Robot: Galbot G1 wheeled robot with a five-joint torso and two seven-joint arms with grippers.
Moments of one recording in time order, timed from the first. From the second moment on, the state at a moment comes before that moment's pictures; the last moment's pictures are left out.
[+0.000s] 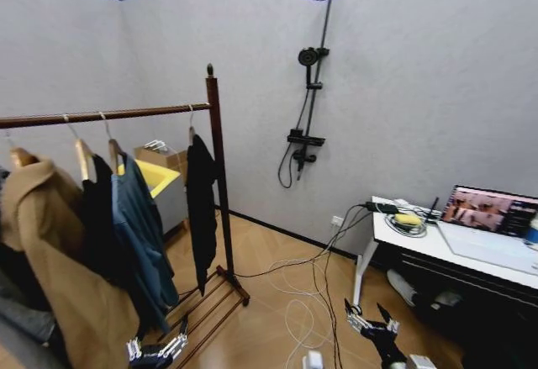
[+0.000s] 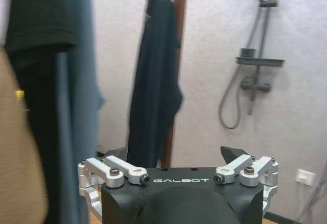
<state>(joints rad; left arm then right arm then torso) 1.86 -1.52 -0.65 -2.22 -0.22 -0.12 0.14 -1.74 1.31 0.72 2.07 0.41 -0.02 0.11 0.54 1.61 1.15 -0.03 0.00</state>
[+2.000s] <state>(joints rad) 1.86 -1.52 -0.65 -2.22 -0.22 -0.12 0.14 -1.74 1.31 0.72 2.07 0.41 -0.02 0.11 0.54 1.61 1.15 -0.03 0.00</state>
